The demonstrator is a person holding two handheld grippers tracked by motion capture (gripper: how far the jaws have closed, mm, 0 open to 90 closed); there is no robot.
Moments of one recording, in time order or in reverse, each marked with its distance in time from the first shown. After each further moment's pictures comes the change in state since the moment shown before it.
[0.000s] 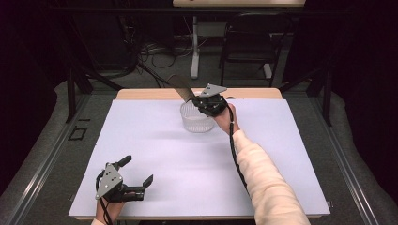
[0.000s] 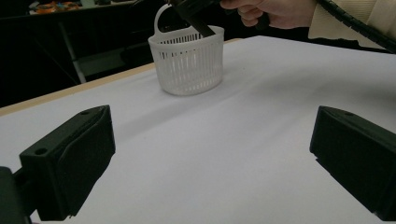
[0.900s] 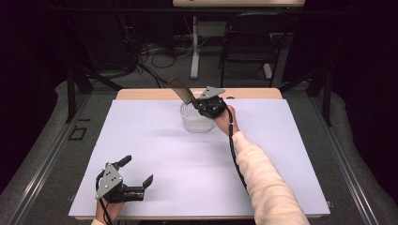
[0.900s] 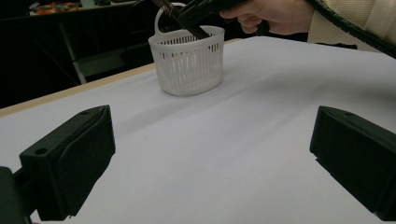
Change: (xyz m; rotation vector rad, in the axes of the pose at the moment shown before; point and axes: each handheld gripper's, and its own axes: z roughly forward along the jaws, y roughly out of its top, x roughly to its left) left arm 0.000 0.000 0.000 -0.002 0.000 0.001; right arm 0.001 -0.009 0.007 0.042 0.005 0.002
